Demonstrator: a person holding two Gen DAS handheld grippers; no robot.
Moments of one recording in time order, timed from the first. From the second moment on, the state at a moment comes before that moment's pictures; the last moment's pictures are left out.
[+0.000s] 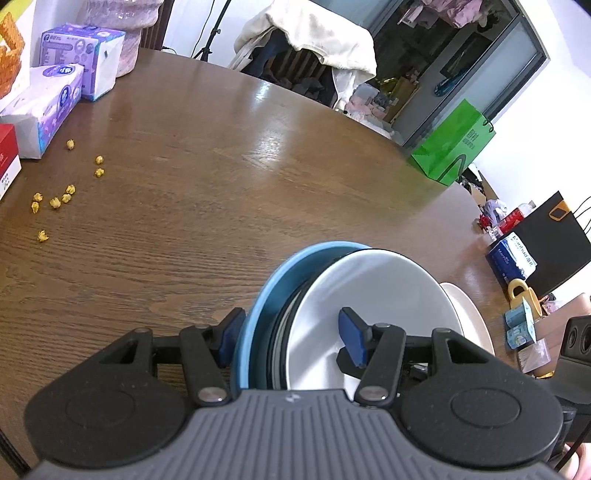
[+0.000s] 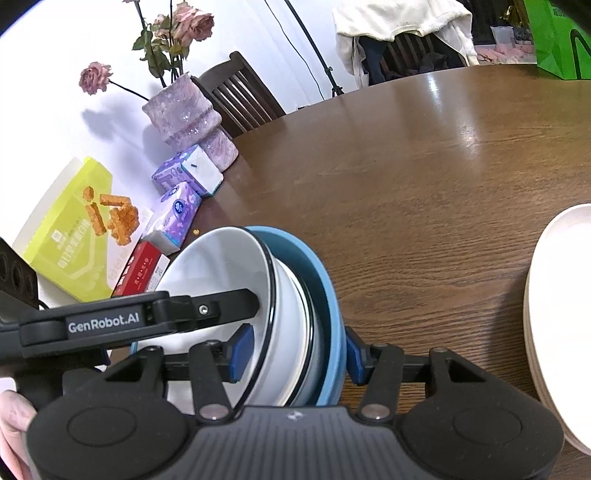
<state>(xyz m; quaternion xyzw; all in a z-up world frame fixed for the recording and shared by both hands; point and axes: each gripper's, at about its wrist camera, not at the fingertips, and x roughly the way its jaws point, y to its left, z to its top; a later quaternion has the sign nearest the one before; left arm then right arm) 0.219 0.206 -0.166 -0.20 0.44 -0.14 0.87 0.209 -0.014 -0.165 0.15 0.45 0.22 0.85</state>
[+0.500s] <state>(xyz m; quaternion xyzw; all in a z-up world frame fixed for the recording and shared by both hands) 0.206 0.189 -0.151 -0.20 0.43 -0.13 0.87 0.203 -0.030 -0.148 0.15 0.44 0.23 0.85</state>
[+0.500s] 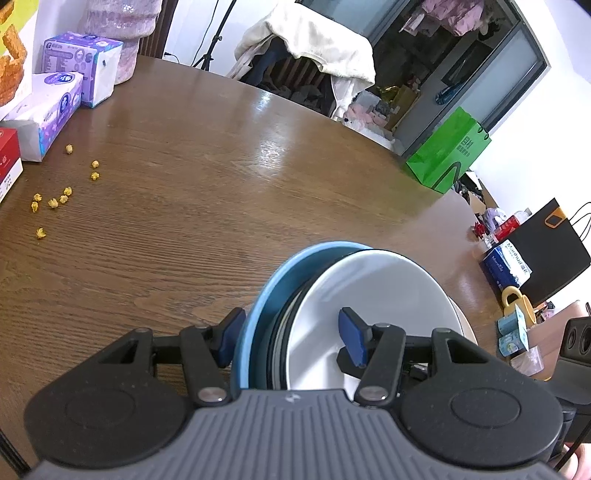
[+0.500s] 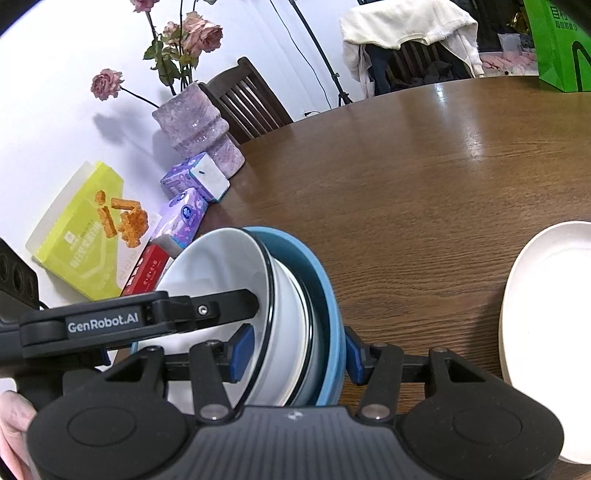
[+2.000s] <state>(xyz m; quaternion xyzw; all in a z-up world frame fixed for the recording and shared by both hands) 0.215 0.135 -0.131 -0.20 0.44 -0.14 0.87 0.209 -0.091 -0.133 0.16 0.44 0.22 0.85</state>
